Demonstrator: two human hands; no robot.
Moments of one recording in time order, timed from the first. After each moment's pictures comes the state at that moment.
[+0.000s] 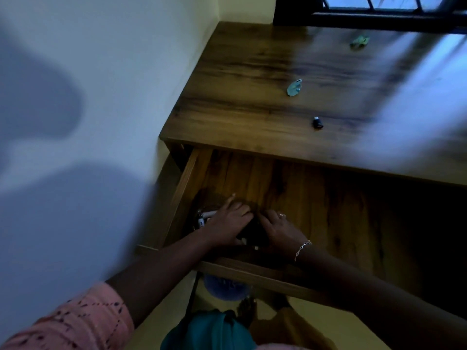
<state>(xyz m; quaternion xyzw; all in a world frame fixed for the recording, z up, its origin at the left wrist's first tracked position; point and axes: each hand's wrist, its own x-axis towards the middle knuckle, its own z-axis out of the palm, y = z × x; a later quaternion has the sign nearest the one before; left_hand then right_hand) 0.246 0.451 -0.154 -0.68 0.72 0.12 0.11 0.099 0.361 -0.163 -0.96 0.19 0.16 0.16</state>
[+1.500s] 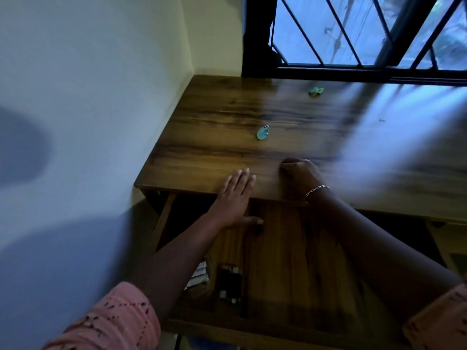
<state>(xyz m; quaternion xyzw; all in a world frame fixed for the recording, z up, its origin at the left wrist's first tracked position) 0.265 0.332 -0.094 -0.75 0.66 0.09 0.04 0.128 0.173 -0.081 -0.94 0.32 -0.10 0.10</state>
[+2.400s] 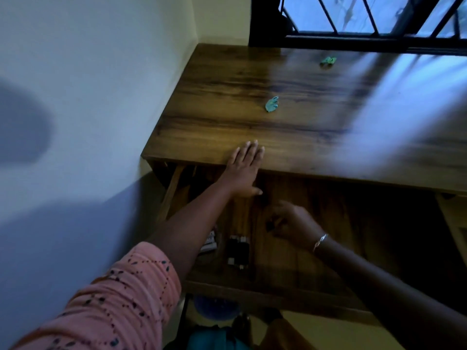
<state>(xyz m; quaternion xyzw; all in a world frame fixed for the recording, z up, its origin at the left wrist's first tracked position) 0.262 0.333 -0.089 -0.75 0.65 0.11 0.06 0.077 0.320 -0.096 -0.90 0.28 0.02 0.32</state>
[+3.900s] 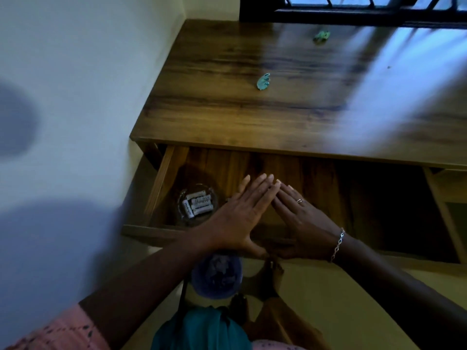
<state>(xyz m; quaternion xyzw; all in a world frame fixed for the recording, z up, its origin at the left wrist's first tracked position) 0.196 0.437 -0.103 -0.61 0.78 0.11 -0.05 0.026 0.341 -0.110 -0.99 0.12 0.00 0.02</state>
